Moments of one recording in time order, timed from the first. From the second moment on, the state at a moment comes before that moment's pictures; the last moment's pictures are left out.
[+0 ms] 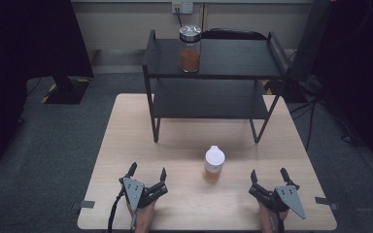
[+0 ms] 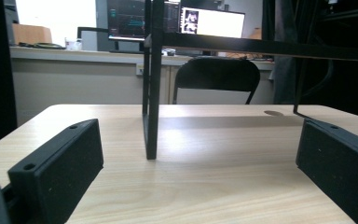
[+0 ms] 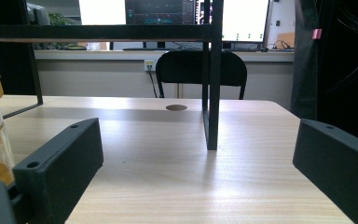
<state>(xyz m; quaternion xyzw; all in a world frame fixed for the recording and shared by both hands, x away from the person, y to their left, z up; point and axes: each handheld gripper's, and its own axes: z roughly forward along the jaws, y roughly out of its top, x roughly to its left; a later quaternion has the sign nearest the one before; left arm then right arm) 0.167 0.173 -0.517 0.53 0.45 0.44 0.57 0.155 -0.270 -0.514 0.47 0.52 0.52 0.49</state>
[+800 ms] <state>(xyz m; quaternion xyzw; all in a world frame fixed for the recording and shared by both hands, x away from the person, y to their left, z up) 0.168 0.170 -0.517 0.55 0.44 0.44 0.56 0.155 -0.269 -0.513 0.48 0.52 0.51 0.49</state>
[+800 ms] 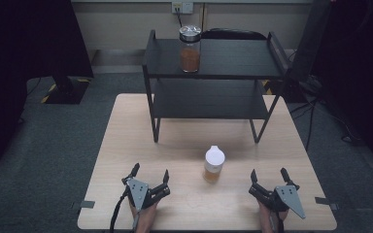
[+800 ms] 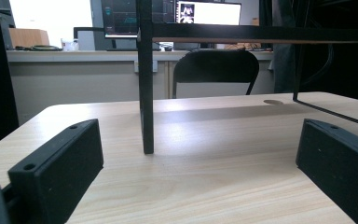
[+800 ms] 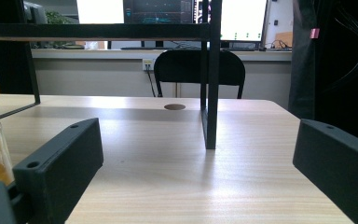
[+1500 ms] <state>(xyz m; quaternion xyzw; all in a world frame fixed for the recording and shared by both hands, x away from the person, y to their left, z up) 0.168 0.170 -0.517 0.55 0.44 0.44 0.56 0.155 -0.269 -0.513 0.48 0.51 0.51 0.49</state>
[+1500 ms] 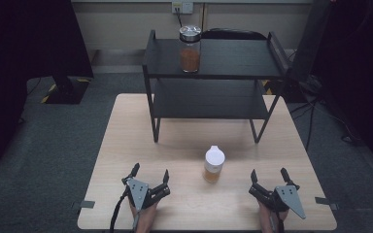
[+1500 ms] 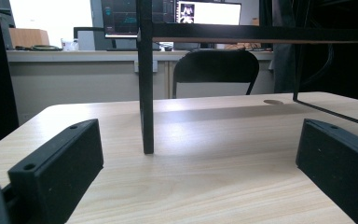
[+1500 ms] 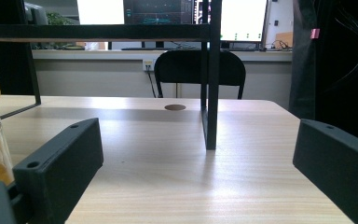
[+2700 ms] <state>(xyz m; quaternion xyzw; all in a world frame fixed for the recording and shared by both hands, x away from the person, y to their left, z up) 0.168 0.166 -0.517 0.54 0.44 0.45 0.56 0.152 -0.273 -0.511 0.48 0.50 0.53 0.48</state>
